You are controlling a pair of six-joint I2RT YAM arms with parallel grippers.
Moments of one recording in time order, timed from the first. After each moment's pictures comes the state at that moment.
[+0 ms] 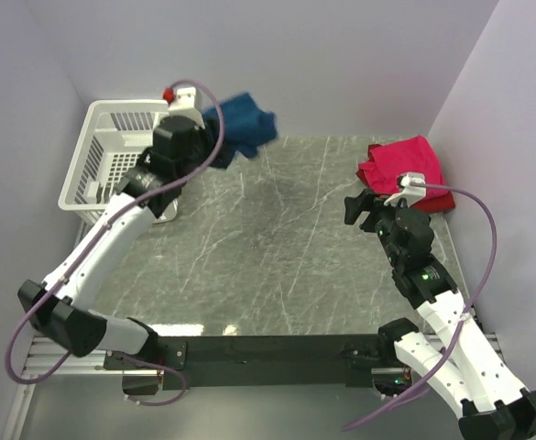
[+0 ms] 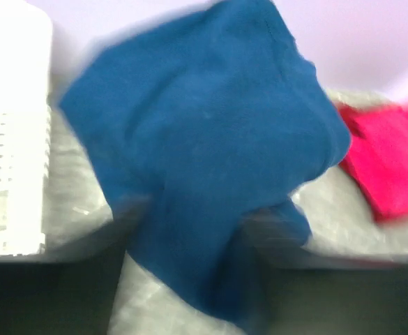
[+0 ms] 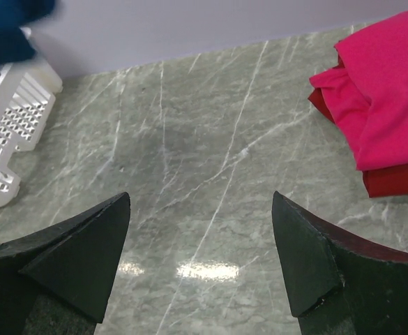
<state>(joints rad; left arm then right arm) -0.47 1.41 1.56 -0.42 -0.31 -0.36 0.35 0.70 0.70 -0.15 0.22 0.33</state>
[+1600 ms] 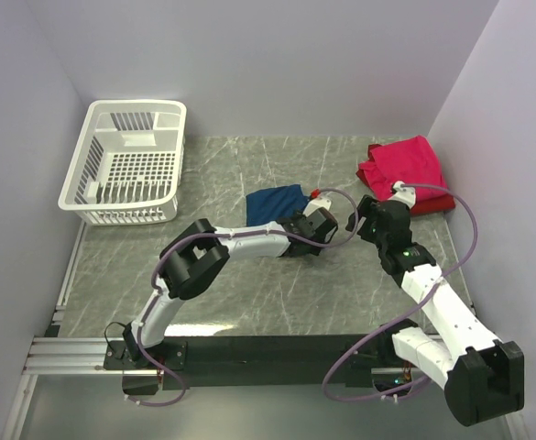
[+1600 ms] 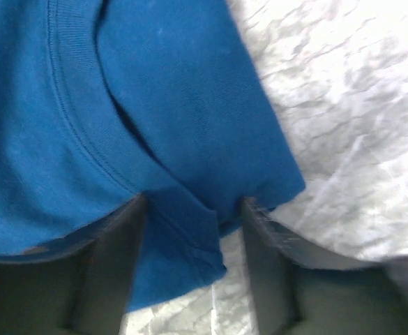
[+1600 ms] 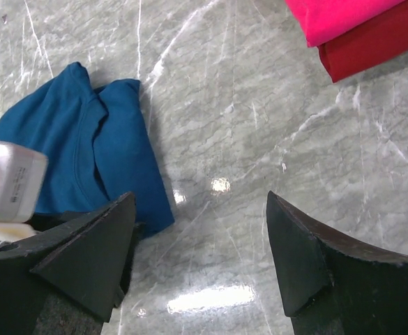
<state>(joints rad) -1.03 2.17 1.59 -0.32 -0.44 -0.50 0.22 0.95 0.62 -0.22 0.24 0.51</state>
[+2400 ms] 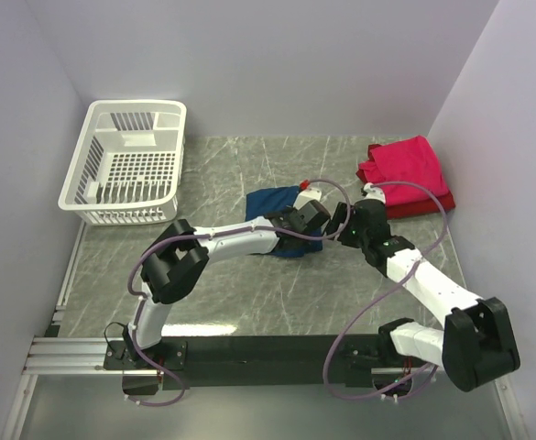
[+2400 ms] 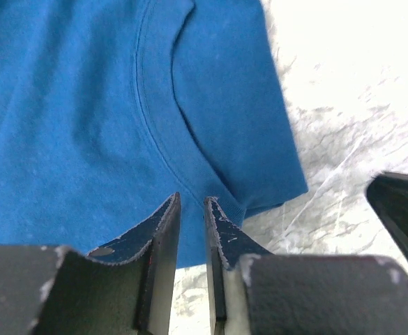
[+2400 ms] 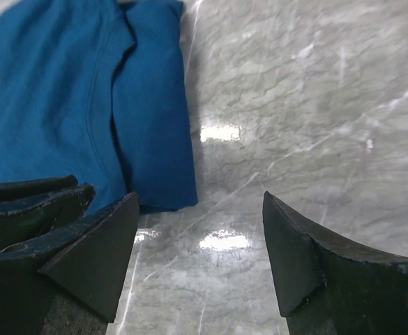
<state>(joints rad) -1.02 2.04 1.54 -0.39 -0.49 -0.55 0.32 1.14 0.61 -0.15 0.11 0.52</state>
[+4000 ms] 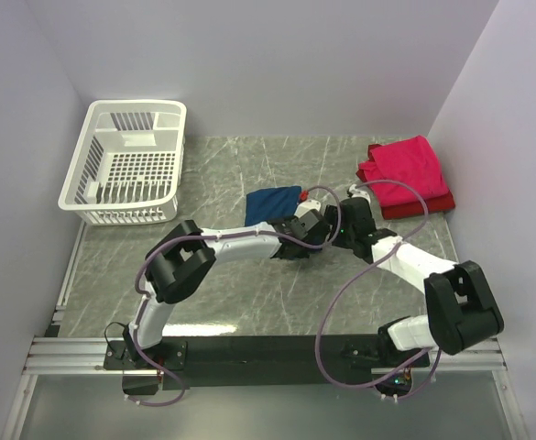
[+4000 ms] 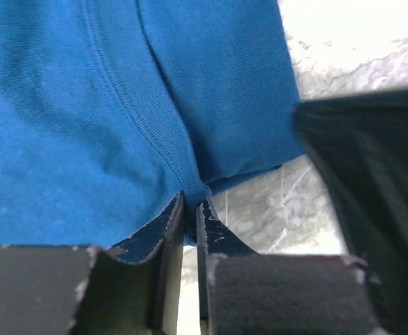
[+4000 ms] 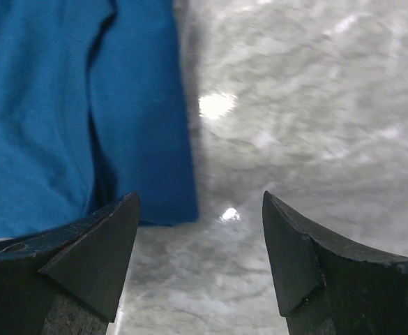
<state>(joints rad) -1.03 2.07 1.50 -0.41 -0.39 -0.59 0.36 1.36 0.65 -0.08 0.10 0.53</state>
